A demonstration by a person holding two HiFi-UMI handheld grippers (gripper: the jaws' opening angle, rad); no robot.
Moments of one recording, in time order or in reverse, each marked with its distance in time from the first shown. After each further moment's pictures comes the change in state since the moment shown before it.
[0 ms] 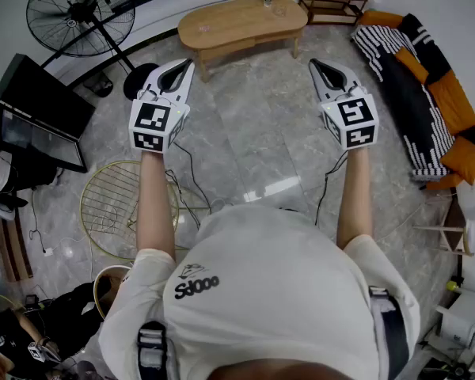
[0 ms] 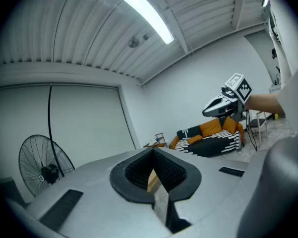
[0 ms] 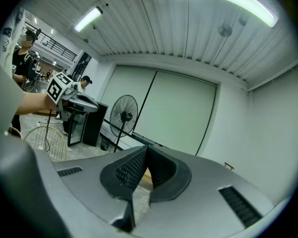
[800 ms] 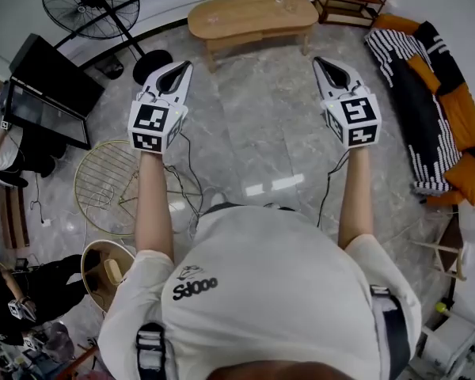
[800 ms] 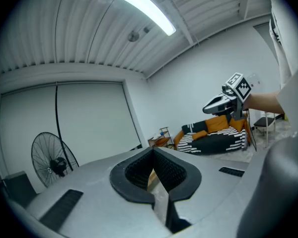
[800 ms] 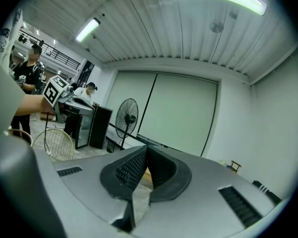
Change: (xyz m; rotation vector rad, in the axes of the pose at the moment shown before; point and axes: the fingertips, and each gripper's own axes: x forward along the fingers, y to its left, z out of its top) left arm 0.010 -0.085 0.014 -0.024 0.096 0.088; right arm -0.051 -0.063 -0.043 0.041 -0.043 0.080
